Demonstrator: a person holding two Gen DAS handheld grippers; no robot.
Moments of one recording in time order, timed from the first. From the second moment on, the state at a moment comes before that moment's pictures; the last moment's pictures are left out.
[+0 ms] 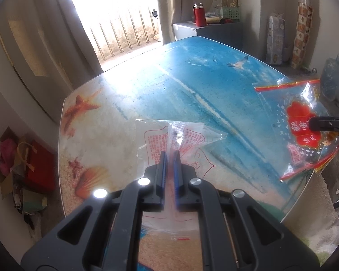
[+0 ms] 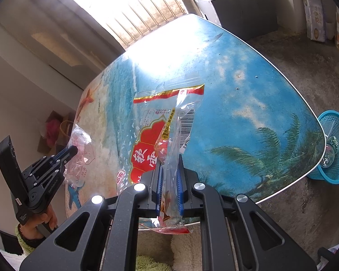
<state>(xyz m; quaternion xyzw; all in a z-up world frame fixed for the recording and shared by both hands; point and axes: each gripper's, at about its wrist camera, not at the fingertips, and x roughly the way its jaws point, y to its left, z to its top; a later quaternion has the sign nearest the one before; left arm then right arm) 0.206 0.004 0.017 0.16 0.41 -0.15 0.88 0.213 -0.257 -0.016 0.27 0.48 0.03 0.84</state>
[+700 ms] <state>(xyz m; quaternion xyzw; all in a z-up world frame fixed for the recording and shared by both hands) 0.203 -0.015 0.036 0.15 0.39 -0.17 0.89 0.195 -0.282 -0.015 0.30 0.46 0.03 0.84</state>
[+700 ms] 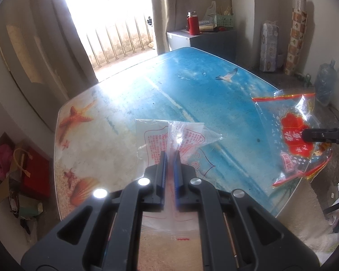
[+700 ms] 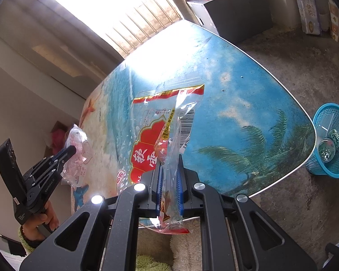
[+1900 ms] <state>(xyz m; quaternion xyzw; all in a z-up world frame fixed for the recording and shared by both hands) 0.176 -0.217 0.080 0.22 0.32 -0.35 0.85 0.059 -0.416 -0.011 0.43 0.34 -0.08 0.83</state>
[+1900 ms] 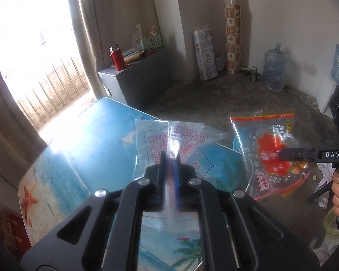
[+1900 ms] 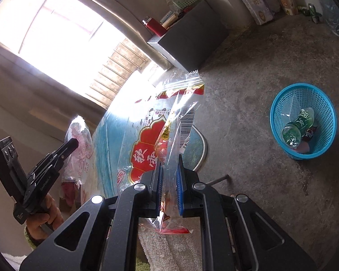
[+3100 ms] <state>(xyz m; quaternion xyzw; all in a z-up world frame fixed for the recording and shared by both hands) 0.119 -0.521 -0.146 0.11 0.49 -0.51 0.69 -0.061 -0.621 -0.140 0.40 0.41 -0.41 0.71</state>
